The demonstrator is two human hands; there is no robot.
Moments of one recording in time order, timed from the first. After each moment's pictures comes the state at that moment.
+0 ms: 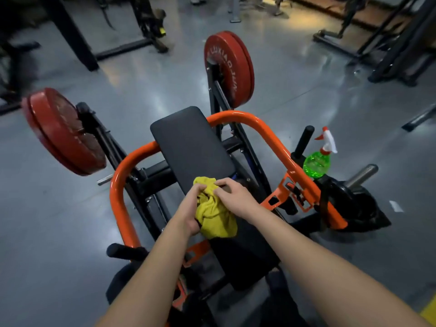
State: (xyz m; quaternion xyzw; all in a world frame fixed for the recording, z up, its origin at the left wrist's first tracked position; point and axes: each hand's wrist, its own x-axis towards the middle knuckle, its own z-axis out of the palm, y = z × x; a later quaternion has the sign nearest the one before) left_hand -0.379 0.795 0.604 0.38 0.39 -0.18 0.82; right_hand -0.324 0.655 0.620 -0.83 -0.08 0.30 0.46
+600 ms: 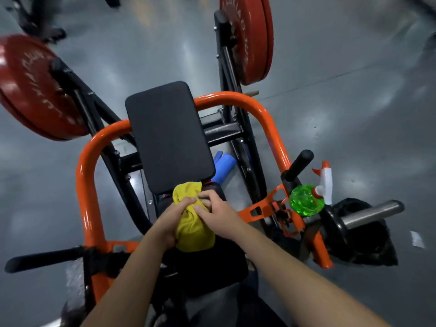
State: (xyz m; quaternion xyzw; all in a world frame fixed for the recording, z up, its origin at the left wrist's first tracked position) left_hand -0.270 0.712 0.535 0.43 0.49 -0.12 0.75; right_hand -0.184 0.576 0.539 -0.76 -0.21 0.46 0.41
